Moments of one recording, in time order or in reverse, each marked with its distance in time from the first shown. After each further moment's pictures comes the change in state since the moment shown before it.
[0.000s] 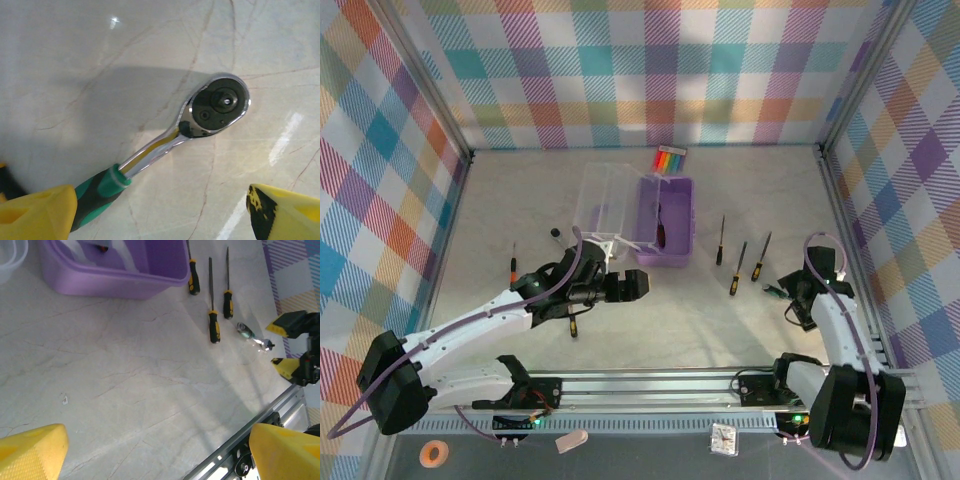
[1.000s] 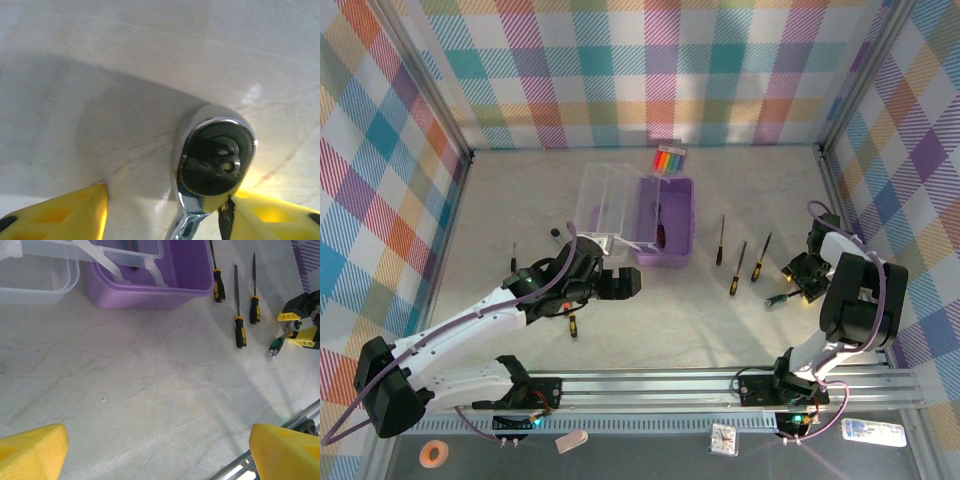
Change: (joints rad) left arm -0.001 -0.025 0.076 -0.169 -0.109 0.062; right arm -0.082 0.571 0.360 -0.045 -0.122 -0.257
